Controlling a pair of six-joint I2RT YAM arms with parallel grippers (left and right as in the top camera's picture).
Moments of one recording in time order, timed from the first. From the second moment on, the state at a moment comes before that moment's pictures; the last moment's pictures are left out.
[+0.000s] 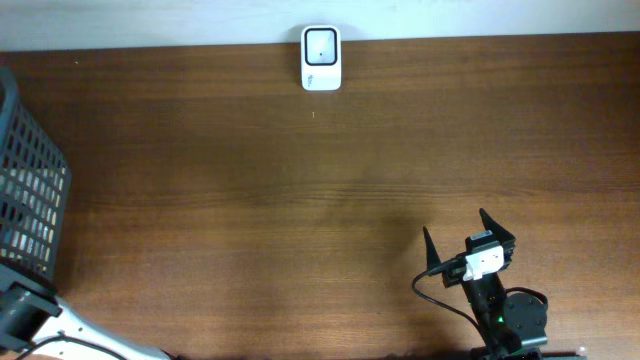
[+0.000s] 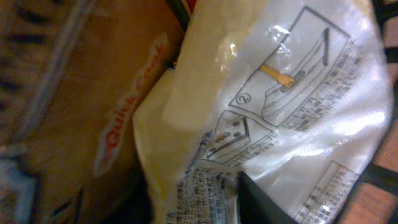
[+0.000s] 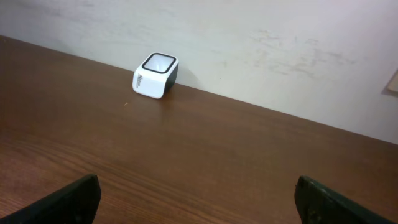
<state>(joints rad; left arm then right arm) 0.95 2.27 1.88 -0.99 0.36 0.34 0.12 0.01 0.01 -0.06 -0.12 -0.18</state>
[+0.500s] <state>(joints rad) 0.93 2.26 2.40 -1.25 0.35 0.17 0.12 0.01 0.01 -0.06 -0.12 -0.18</state>
